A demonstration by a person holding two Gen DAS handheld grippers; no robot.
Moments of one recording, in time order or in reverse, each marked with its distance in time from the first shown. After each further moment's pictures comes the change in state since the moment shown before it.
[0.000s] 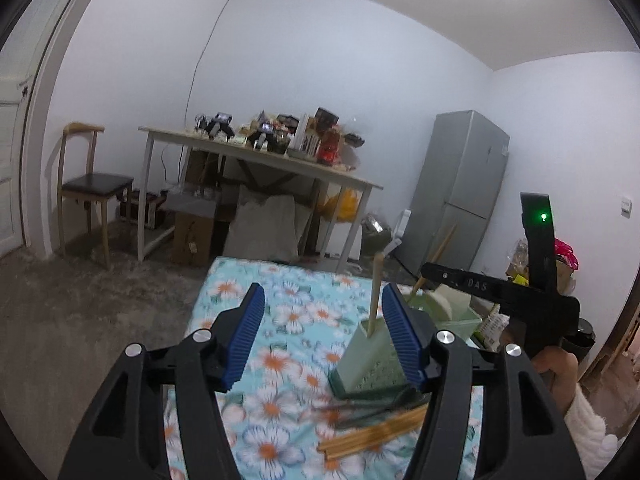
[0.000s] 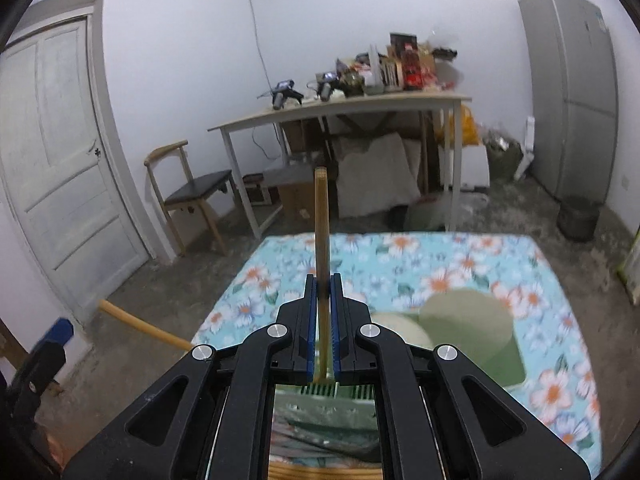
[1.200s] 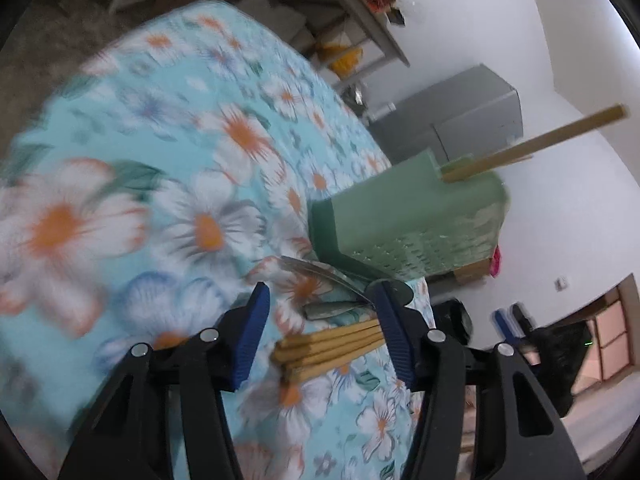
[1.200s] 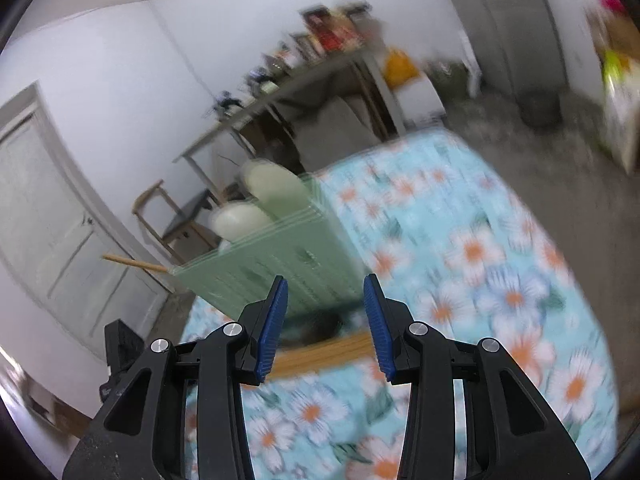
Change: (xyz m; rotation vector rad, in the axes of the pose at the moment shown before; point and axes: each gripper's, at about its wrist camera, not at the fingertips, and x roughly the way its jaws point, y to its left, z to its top) left arm 0.141 0.053 -0.110 -0.550 0.592 -0.315; right arm -0.080 -0.123 -0.084 0.402 0.091 0.024
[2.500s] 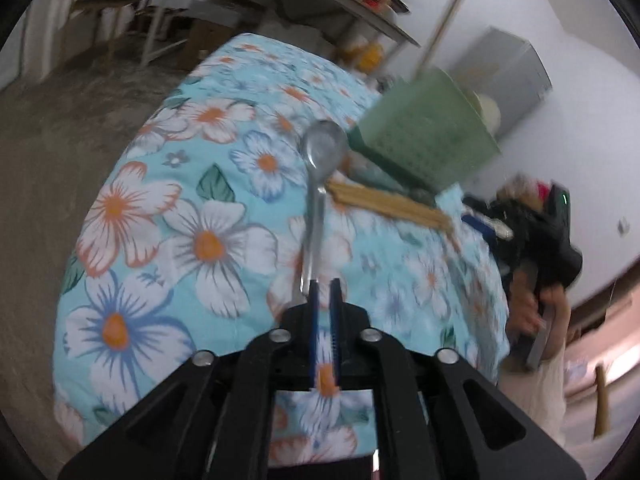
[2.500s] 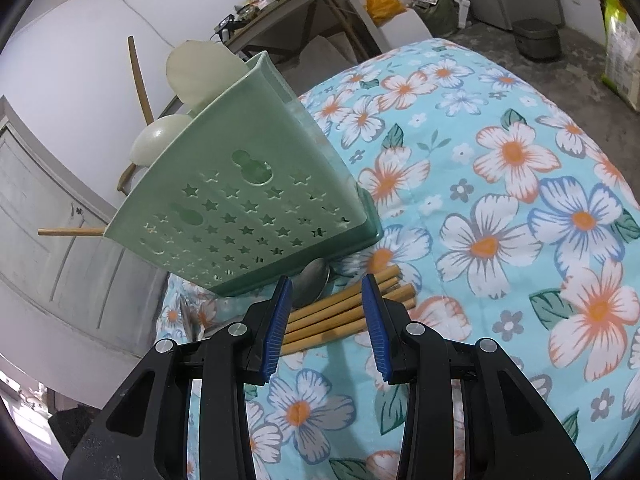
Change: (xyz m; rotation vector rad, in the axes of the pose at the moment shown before) left arm -0.094 -0.025 -0.124 0.212 -0.045 0.305; right arm 0.074 -0.006 -0.026 0.060 0.178 -0.006
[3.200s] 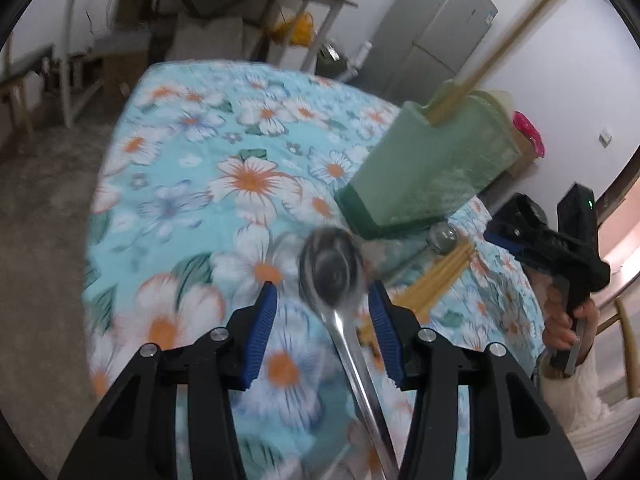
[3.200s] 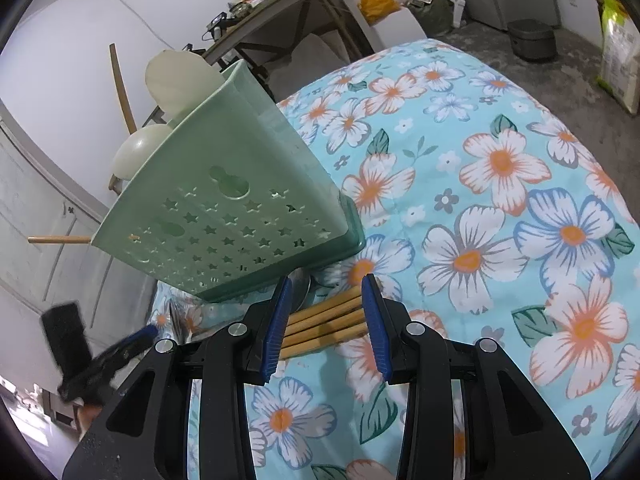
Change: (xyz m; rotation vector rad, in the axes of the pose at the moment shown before) left arm 0.084 0.011 0.138 0.278 0.132 -0.088; right arm 0.004 -0.008 0.009 -0.003 0.012 -0.029
